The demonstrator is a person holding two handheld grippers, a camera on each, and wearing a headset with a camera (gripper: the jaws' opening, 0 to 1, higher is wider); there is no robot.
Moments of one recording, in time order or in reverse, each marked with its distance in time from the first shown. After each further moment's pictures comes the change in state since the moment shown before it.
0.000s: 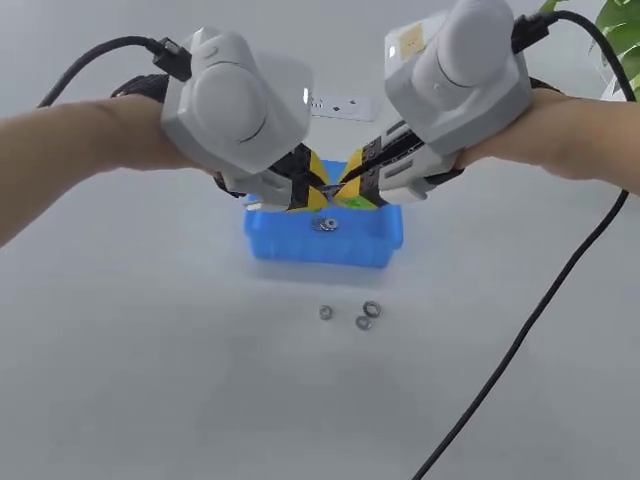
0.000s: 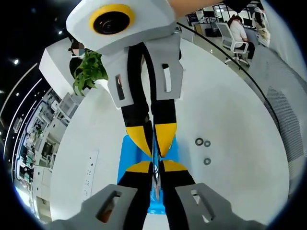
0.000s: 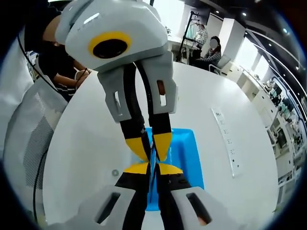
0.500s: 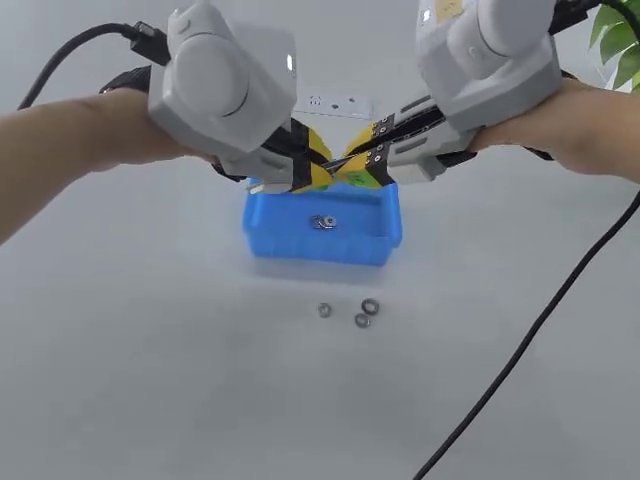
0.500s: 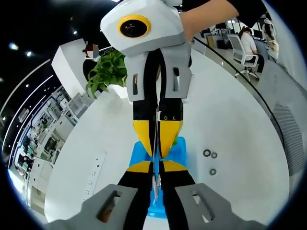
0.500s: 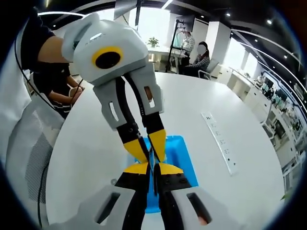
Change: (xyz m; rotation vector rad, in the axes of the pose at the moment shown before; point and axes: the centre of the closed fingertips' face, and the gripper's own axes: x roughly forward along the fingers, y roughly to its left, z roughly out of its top) left arm -0.014 0.018 0.007 -0.103 -0.077 0.094; right arm -0.015 -0.016 0.010 0.100 -0.110 -0.046
